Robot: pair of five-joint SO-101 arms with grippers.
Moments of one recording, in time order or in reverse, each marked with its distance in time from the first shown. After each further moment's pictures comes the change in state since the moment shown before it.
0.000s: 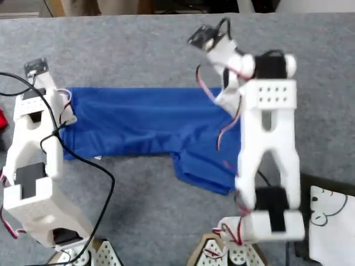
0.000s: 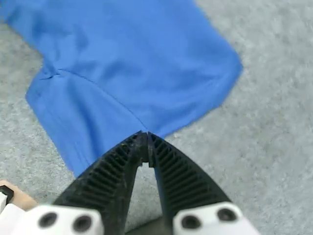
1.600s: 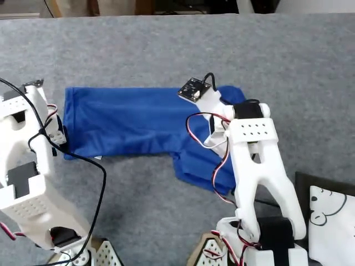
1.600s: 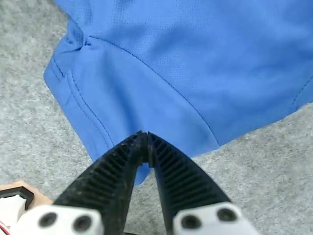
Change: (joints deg) left arm -4.4 0.4 -3.3 25.2 -11.3; right arm -1.5 -11.5 38.2 -18.0 -3.3
